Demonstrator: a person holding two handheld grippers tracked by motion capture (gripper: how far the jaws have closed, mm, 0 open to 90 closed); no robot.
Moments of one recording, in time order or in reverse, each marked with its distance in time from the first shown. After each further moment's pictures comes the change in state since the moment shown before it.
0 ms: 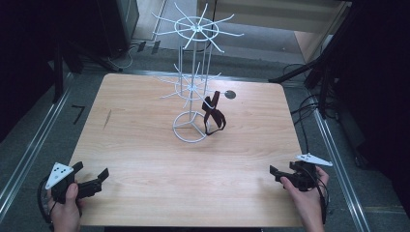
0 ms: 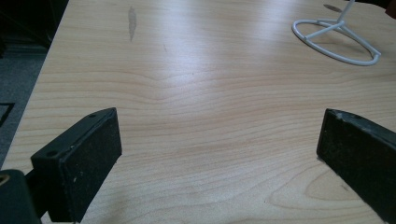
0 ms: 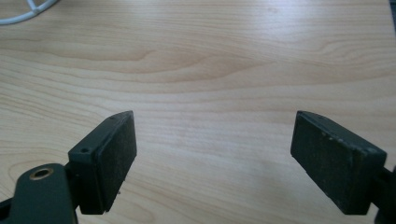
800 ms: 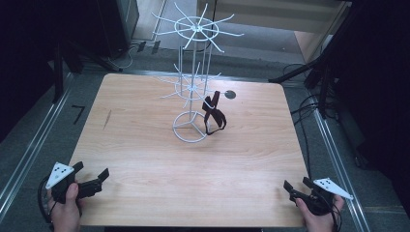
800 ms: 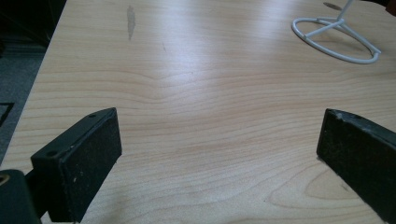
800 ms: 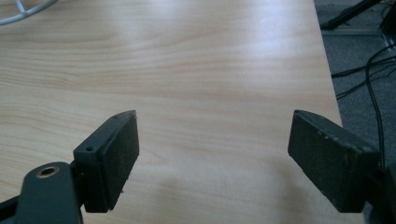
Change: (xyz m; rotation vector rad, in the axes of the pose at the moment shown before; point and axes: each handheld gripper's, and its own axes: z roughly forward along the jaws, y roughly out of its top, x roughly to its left) left arm 0.000 0.000 0.001 0.007 0.000 0.007; right arm -0.036 -0.069 -0.022 -0.185 -0.012 0.033
